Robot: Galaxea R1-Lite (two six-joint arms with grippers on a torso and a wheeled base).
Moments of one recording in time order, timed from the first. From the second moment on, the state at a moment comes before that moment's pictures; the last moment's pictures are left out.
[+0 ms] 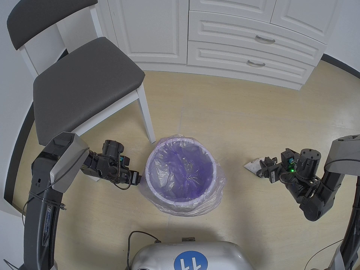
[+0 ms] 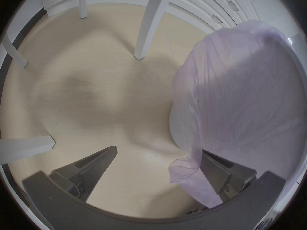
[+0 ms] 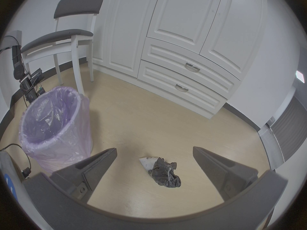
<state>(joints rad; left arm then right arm) -0.16 2.66 -1.62 -0.13 -0.30 0.03 0.24 2.15 -0.45 -1.55 -0.25 -0.33</state>
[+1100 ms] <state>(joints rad) -0.14 2.50 -1.47 -0.30 -0.33 0.00 0.25 2.14 -0.43 -1.55 -0.25 -0.34</state>
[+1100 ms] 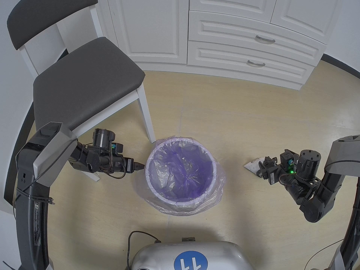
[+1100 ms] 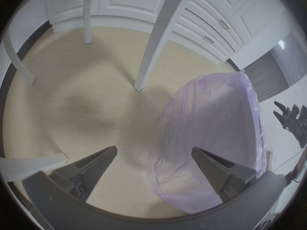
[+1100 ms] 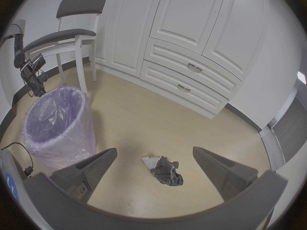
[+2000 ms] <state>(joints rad) -0.19 2.90 -2.00 0.03 -0.19 0.13 0.25 2.20 -0.44 -1.55 -0.25 -0.34</state>
